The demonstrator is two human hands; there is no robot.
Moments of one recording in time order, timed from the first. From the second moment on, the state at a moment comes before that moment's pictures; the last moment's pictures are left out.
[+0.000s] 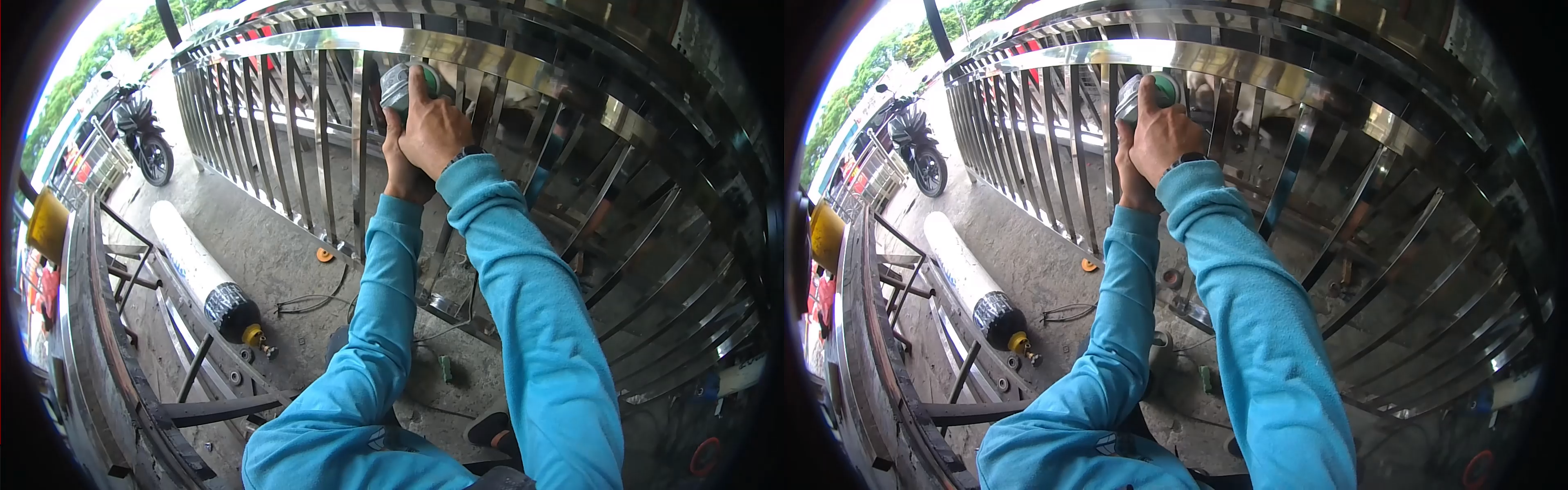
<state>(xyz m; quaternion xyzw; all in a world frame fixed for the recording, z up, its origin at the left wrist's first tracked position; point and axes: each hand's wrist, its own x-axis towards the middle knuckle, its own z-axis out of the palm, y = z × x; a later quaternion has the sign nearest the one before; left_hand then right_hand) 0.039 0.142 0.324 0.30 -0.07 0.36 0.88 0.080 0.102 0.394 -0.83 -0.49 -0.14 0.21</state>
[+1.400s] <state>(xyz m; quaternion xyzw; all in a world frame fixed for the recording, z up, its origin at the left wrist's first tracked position) -0.023 0.041 0.100 0.06 0.17 0.44 0.88 0.016 0.045 0.194 -0.82 -0.57 0.04 0.04</state>
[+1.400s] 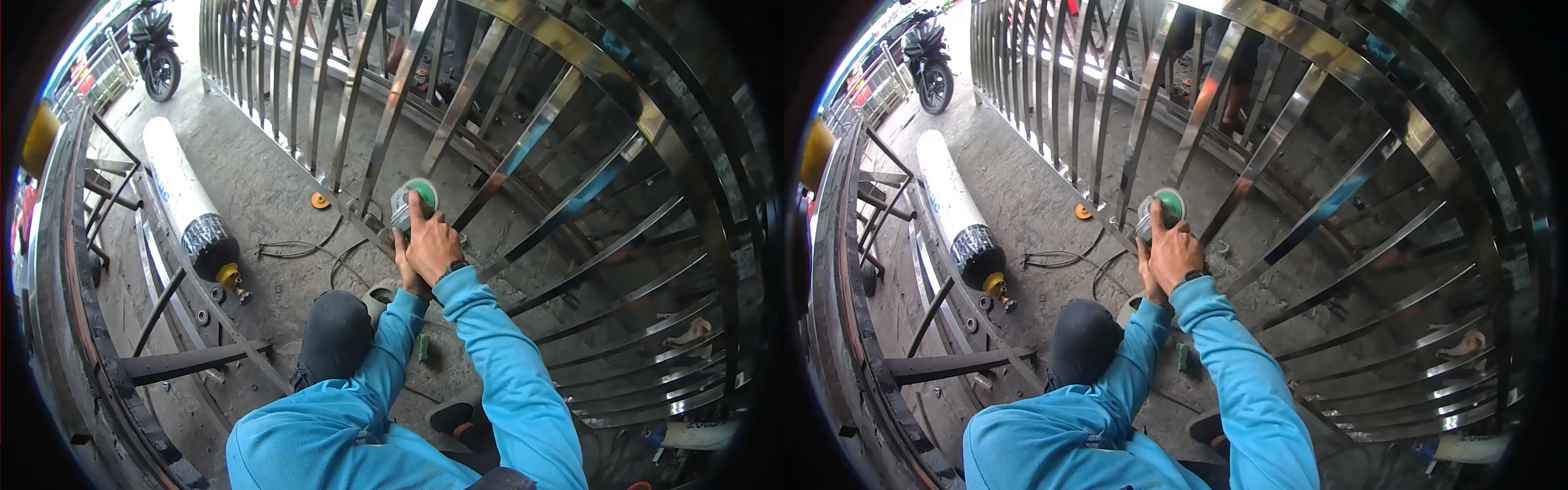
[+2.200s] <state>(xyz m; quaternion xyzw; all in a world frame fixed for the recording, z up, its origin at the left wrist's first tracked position) -0.145 -0.181 0.152 0.78 0.01 0.00 0.62 0.010 -0.266 0.219 -0.72 -0.21 0.16 0.64</state>
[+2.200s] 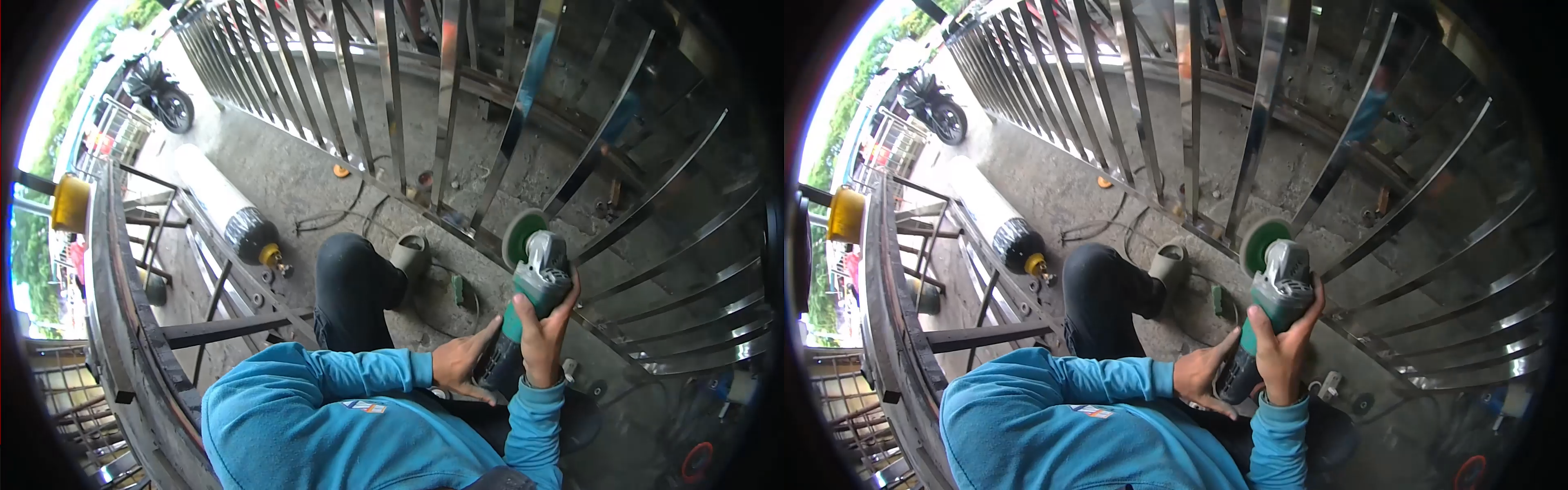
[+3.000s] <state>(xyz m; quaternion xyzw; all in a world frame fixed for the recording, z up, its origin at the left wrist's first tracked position) -0.099 -0.174 0.125 0.85 -0.39 0.14 0.33 -0.004 -0.366 0.228 -0.52 0.08 0.11 0.84</state>
